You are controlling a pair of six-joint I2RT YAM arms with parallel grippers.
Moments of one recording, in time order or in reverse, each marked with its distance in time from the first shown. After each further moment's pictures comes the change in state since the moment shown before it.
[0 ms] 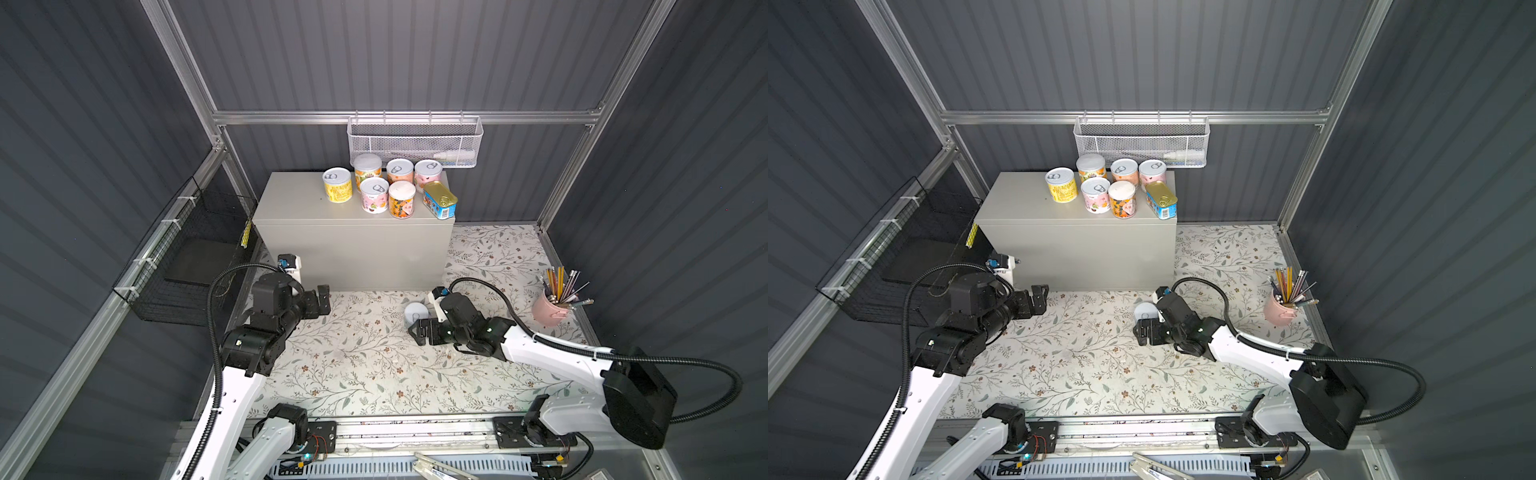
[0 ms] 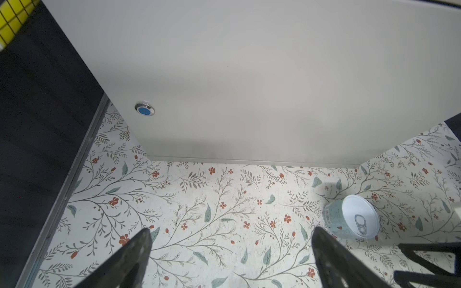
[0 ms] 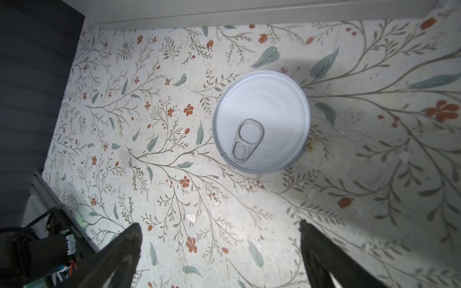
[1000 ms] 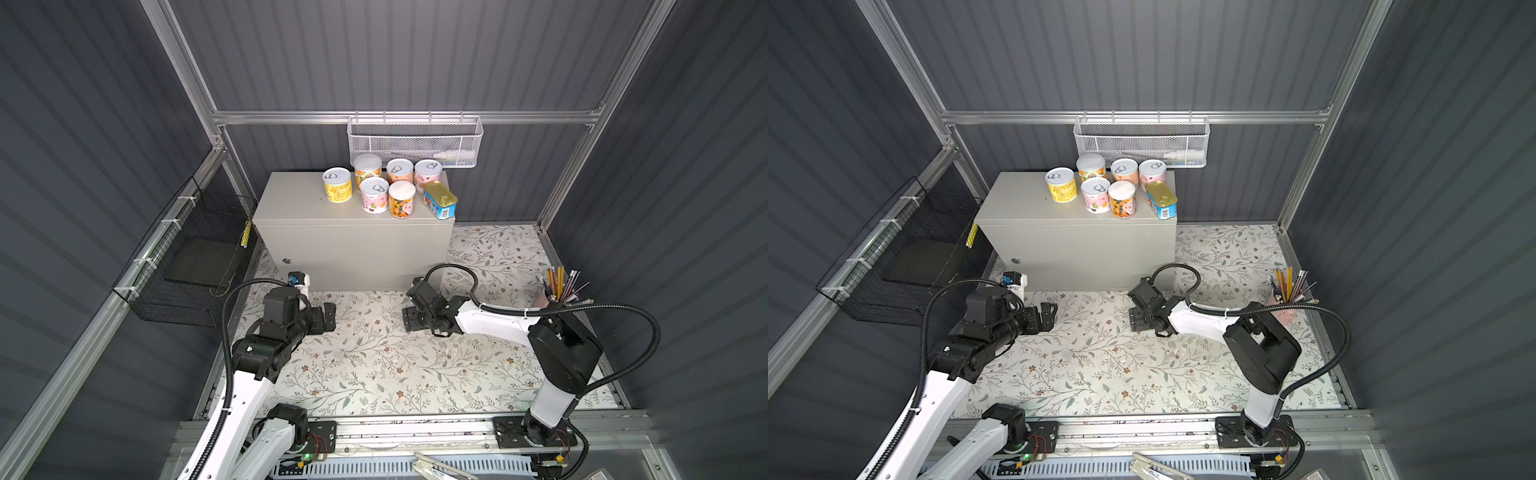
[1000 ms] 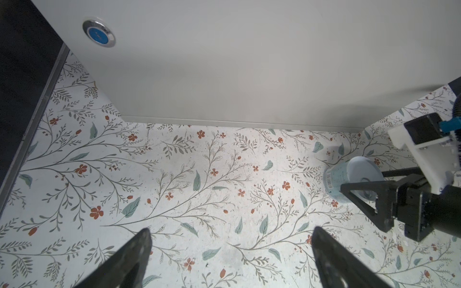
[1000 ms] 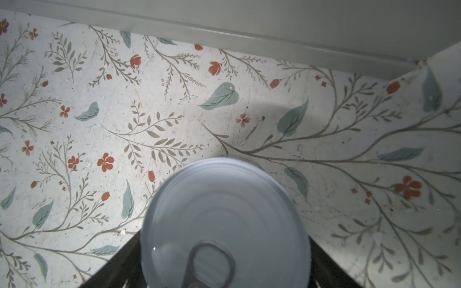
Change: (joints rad) left arm 0.000 -0.029 -0.157 0.011 0.066 -0.020; right arm 0.011 0.376 0.287 -0.109 0.237 -0.070
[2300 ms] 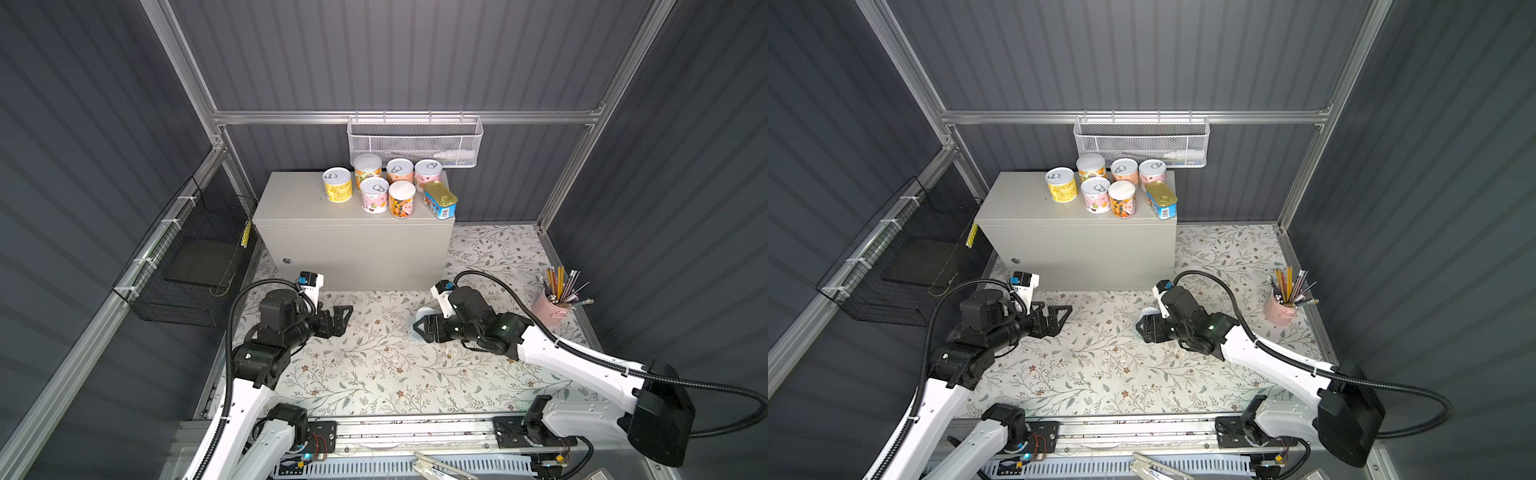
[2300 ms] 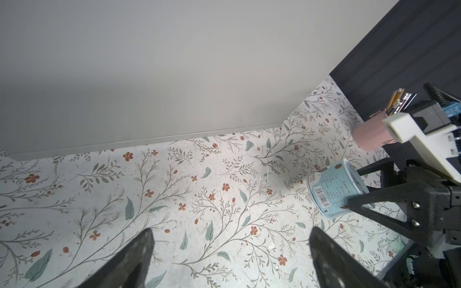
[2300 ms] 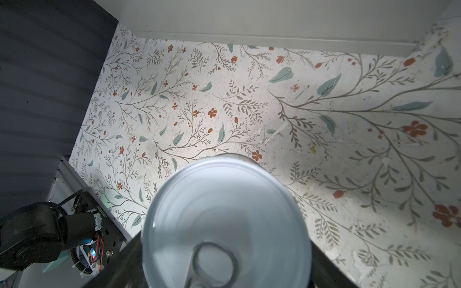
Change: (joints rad) left arm -0.002 -0.064 -0.040 0.124 0.328 0.024; right arm -0.023 -0.568 -0.257 -0.033 -0.294 0.034
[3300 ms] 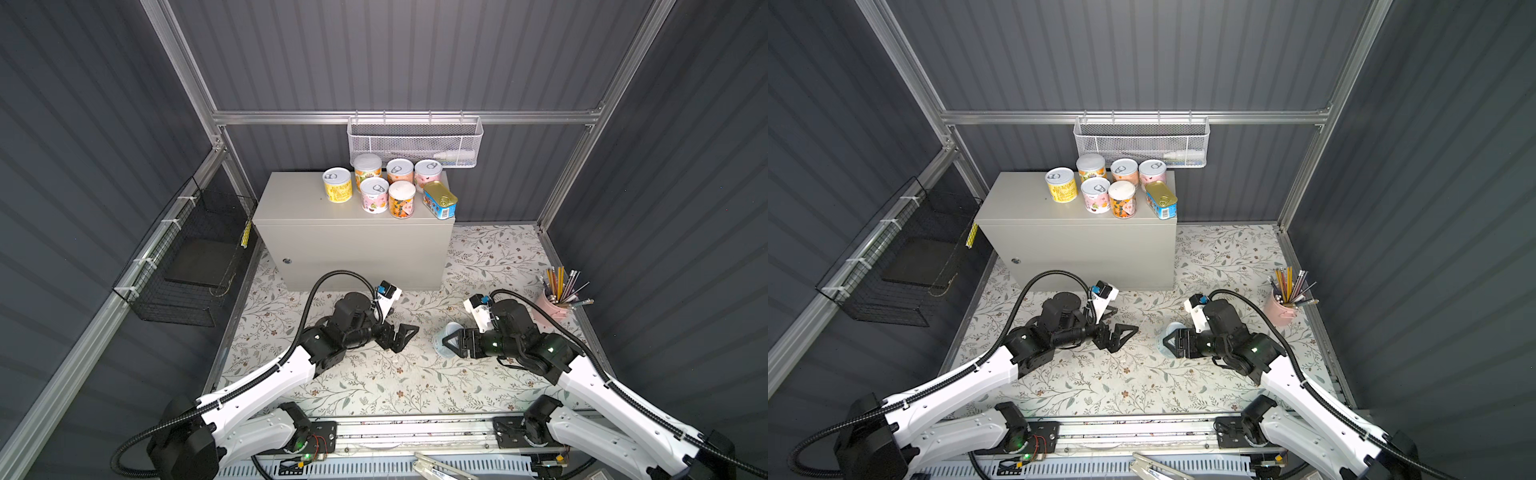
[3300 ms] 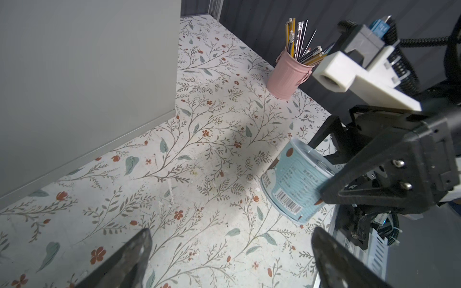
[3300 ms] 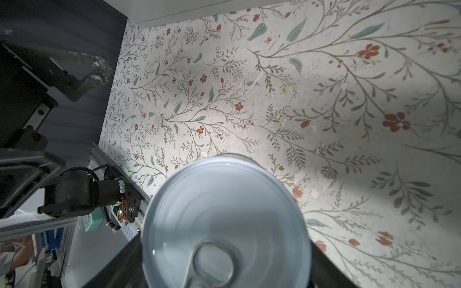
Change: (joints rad) left arm -0.535 0.374 -0.081 0.536 -0.040 -0.004; right arm -0.200 -0.348 -0.171 -0.210 -0.239 -0.011
